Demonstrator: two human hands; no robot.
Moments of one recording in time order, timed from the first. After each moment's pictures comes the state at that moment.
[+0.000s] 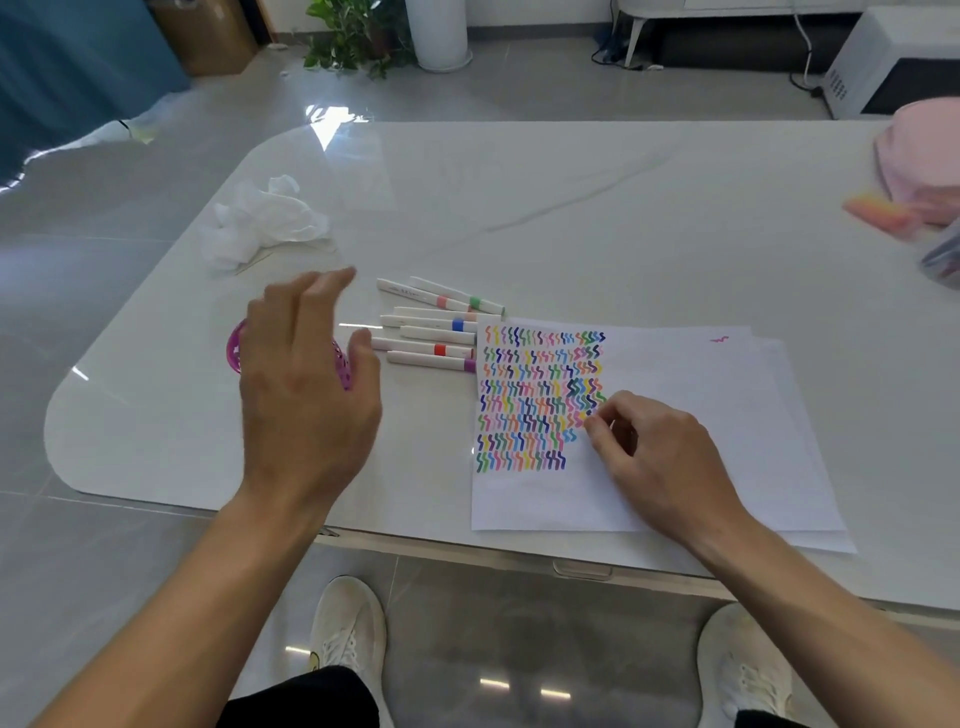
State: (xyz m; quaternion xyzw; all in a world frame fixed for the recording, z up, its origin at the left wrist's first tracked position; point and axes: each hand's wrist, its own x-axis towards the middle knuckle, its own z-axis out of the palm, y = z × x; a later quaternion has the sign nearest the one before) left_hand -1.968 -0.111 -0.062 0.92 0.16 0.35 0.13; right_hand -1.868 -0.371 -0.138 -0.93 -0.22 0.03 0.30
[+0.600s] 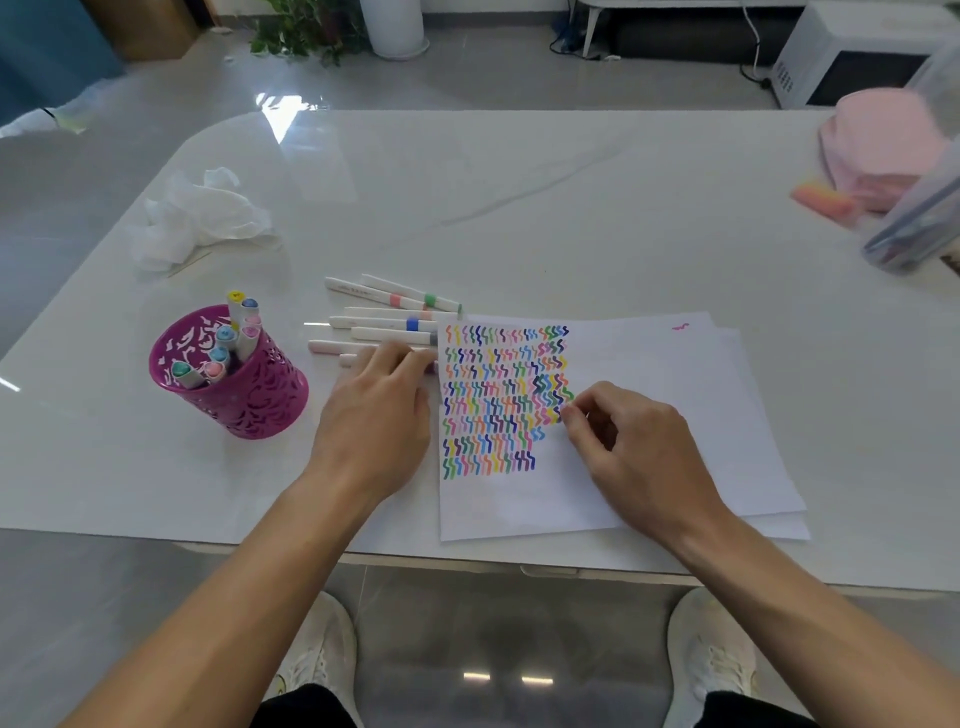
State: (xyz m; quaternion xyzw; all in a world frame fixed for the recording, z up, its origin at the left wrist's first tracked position) left_hand -1.921 -0.143 -0.117 0.98 0.10 0.08 0.15; right_hand -1.866 -0.382 -0.135 -0.91 -0.22 -0.01 0.35
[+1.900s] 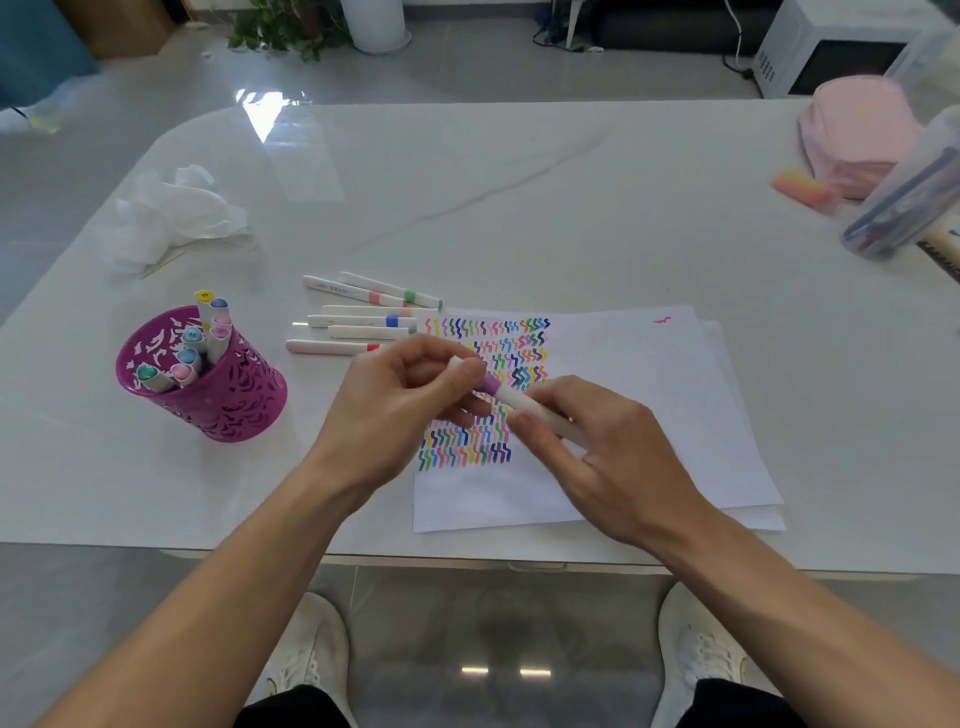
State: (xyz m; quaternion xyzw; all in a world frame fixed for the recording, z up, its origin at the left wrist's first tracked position) left_hand -1.919 -0.178 -0.080 0.71 0.13 0.03 0.70; right_hand -1.877 -0.376 -0.116 -0.86 -0.32 0.00 0.40
